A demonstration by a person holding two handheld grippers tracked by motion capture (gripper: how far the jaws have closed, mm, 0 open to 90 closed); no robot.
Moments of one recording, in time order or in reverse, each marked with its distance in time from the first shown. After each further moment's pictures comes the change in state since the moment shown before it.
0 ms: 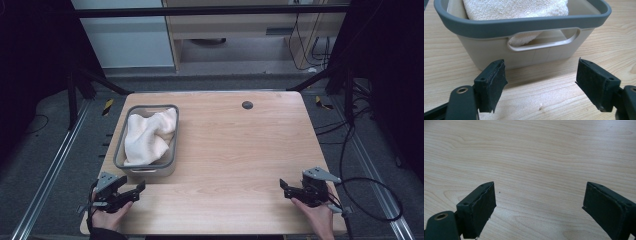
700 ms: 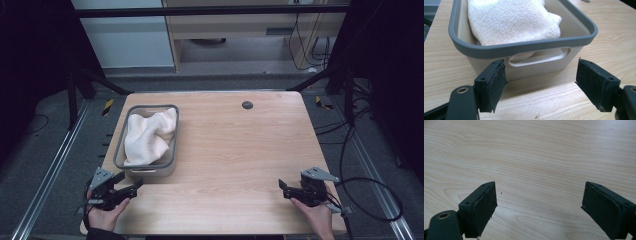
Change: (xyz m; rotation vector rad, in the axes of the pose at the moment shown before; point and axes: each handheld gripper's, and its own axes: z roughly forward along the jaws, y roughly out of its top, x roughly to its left) left arm -0.002 0.018 -0.012 -0.038 -0.011 -0.006; right arm 0.001 -0.001 0.004 0.010 0.006 -0.025
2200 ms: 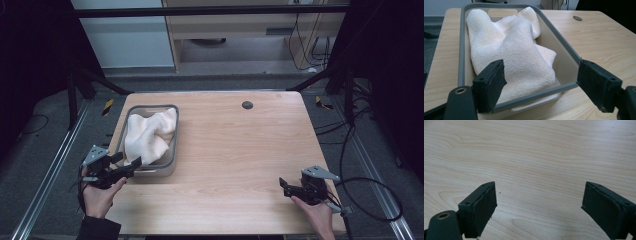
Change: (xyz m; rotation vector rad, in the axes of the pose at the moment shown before) left arm 0.006 0.061 0.003 -0.032 -0.038 0.011; right arm -0.003 0.003 0.002 -0.006 -0.010 0.007
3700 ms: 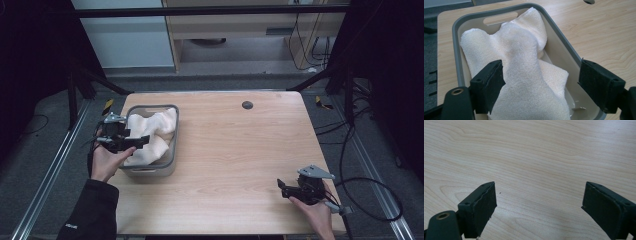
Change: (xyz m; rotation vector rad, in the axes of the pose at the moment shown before) left arm 0.005 0.076 0.054 0.221 0.021 0.100; right arm 0.005 0.003 0.002 0.030 0.004 -0.056
